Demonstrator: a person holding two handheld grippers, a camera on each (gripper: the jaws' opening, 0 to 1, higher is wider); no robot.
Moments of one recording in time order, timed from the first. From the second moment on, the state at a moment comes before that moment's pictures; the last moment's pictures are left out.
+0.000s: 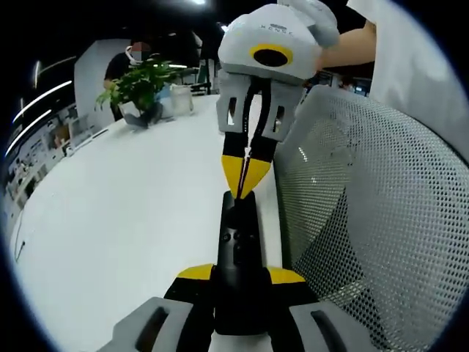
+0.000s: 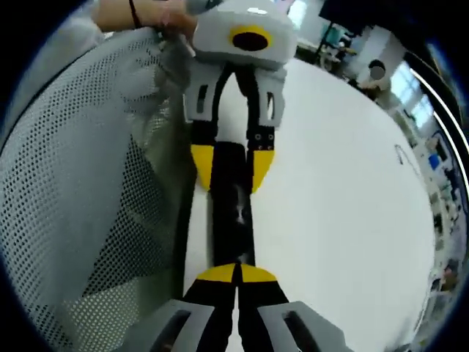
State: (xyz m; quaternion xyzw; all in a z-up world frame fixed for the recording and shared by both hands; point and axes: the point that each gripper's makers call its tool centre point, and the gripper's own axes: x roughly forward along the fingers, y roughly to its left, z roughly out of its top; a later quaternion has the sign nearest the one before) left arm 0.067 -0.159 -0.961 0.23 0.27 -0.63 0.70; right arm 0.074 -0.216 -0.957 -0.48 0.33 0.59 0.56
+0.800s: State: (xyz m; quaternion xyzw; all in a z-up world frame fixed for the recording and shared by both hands) left arm 0.064 -0.159 -0.960 0.22 0.26 -0.64 0.69; right arm 0.064 -0.211 -0.952 -0.34 0.38 0.60 0.62
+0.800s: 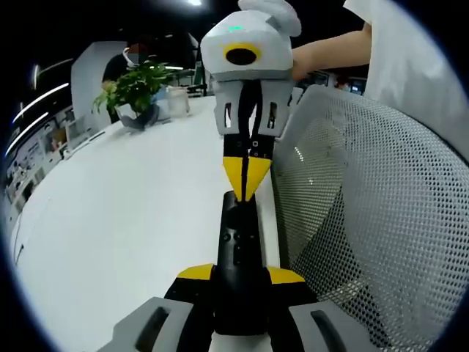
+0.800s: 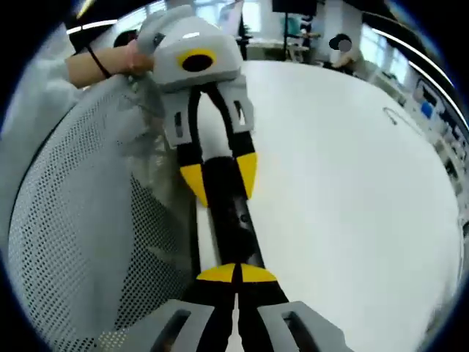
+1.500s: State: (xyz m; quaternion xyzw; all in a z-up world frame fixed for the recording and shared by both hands) left arm 0.064 -0.159 -0.960 0.22 0.26 -0.64 0.69; right arm 0.067 -0.201 -0.956 -0.42 0.36 0.61 0.57
